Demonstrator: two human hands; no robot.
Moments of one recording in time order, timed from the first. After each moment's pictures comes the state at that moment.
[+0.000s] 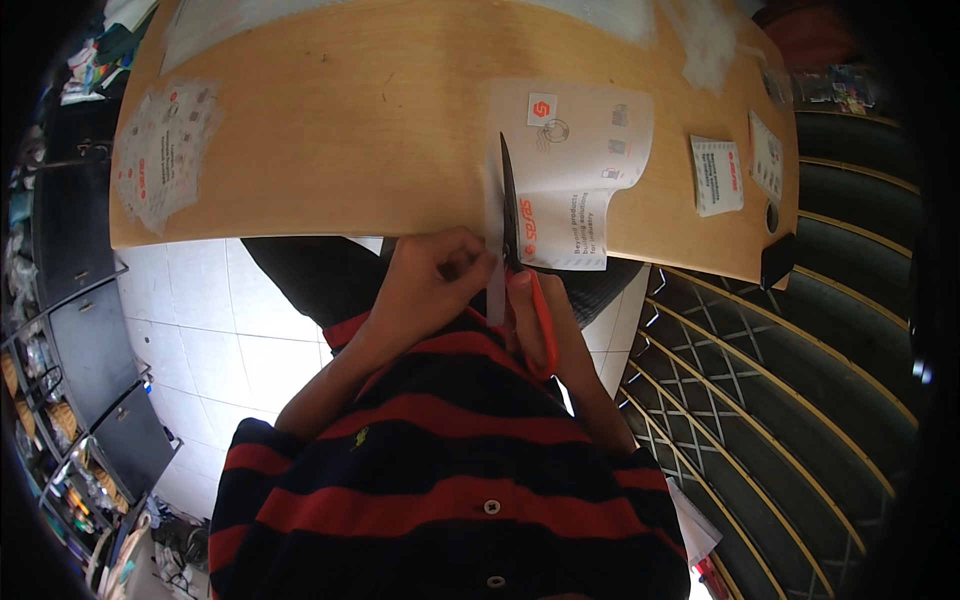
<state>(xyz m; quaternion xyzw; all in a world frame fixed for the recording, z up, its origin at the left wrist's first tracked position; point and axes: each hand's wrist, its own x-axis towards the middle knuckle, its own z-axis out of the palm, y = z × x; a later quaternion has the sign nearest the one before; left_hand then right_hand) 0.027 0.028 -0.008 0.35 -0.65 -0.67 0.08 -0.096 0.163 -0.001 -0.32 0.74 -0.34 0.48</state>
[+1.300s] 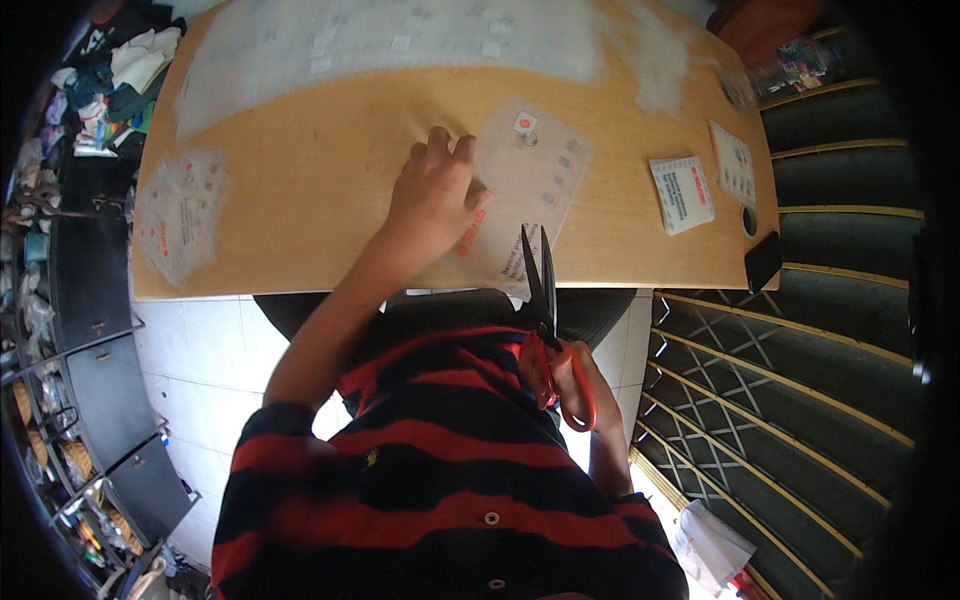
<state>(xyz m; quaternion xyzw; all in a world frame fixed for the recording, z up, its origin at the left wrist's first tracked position) -0.064 -0.050 -0.011 0.23 -0.93 -0.23 0.16 -0.120 0.225 0.001 -0.36 0.64 -0.46 0.50</state>
